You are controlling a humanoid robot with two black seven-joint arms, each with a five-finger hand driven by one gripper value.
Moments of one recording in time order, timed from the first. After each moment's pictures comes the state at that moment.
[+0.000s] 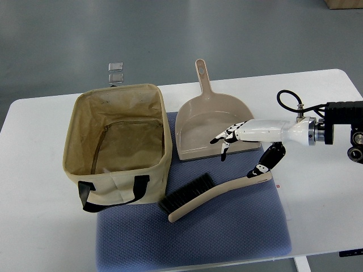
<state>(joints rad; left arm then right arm) 0.00 0.00 -0.21 -0.16 -0.06 -0.02 -0.03 1.03 -0.78 0.05 1.45 -1.41 0.09 0.44</state>
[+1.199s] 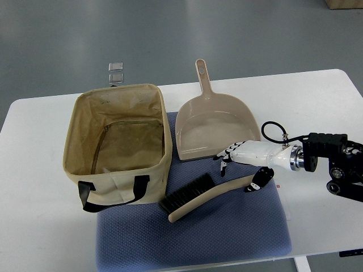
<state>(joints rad) 0.00 0.00 -0.21 -0.16 -0.06 -0.02 -0.03 0.87 -0.67 0.05 1.39 -1.59 -0.03 0.24</state>
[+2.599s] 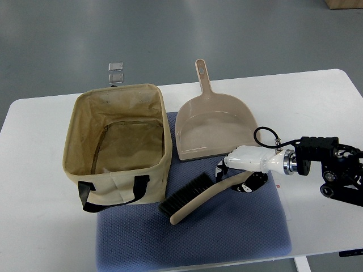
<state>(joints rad) 0.00 0.00 -0.21 -0.16 -0.06 -0.02 -0.03 0.87 -0.63 0.05 1.38 -1.61 -0.01 0.25</state>
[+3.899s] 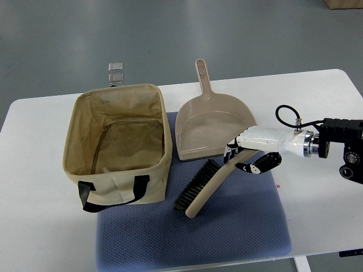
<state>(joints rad) 0.00 0.00 -0.21 -0.16 -0.06 -0.02 -0.03 0.87 -0.76 0.16 1.39 -1.54 -0.01 0.41</state>
